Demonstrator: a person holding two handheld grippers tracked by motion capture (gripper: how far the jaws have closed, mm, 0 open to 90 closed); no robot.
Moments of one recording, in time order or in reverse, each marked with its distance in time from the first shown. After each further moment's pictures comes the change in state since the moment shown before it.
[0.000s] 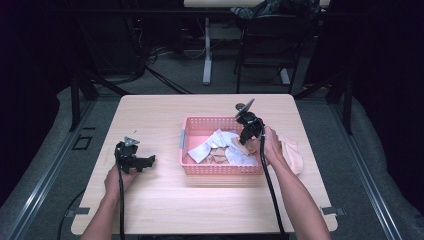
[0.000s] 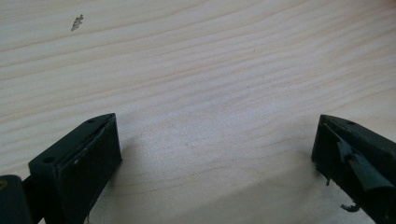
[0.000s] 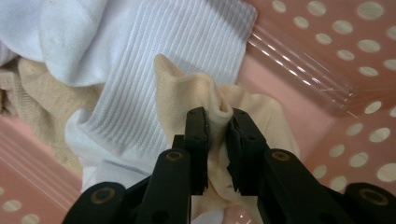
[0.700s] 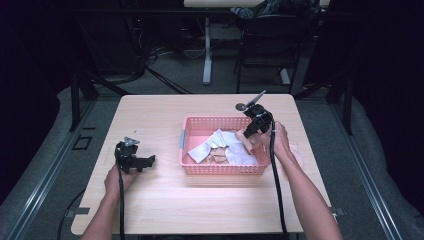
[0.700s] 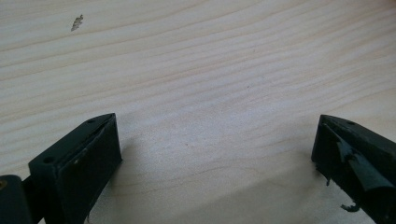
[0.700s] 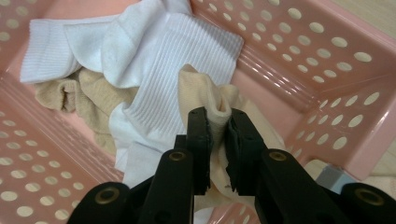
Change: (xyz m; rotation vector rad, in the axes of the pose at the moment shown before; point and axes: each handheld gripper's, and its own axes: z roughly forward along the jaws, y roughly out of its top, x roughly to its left) left arm 0.000 0.000 0.000 0.001 0.000 0.001; right arm -0.005 -0.009 -0.050 -0.092 0.037 -0.008
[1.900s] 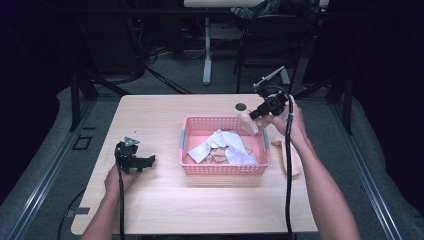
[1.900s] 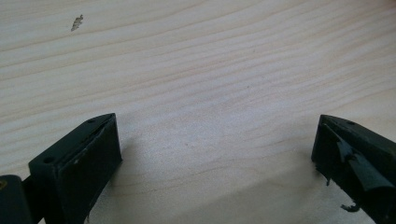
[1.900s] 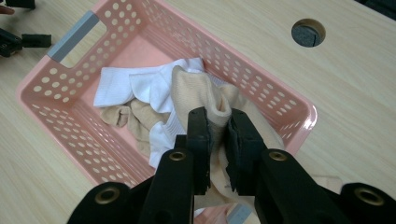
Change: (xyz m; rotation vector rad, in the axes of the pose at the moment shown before) left arm 0.000 0.000 0.000 0.000 0.000 0.000; right arm 0.003 0.011 -0.097 -0.152 0.030 -0.049
